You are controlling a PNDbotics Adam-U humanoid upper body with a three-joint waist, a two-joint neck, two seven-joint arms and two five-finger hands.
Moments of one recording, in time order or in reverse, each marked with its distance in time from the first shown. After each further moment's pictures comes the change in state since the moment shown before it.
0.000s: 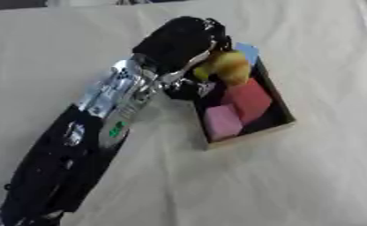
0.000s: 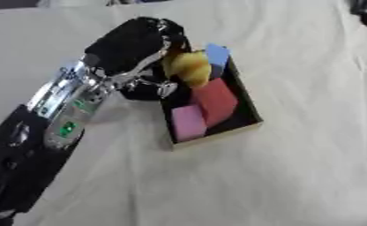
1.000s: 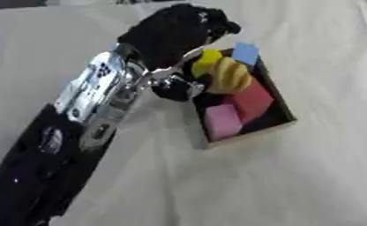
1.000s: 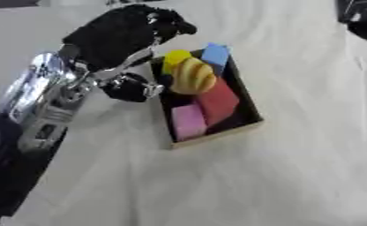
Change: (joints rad) left arm 0.034 0.049 0.017 -0.264 0.006 0.050 -0.233; right arm 0.038 0.000 0.000 0.000 -0.001 0.002 -0.001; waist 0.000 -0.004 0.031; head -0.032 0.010
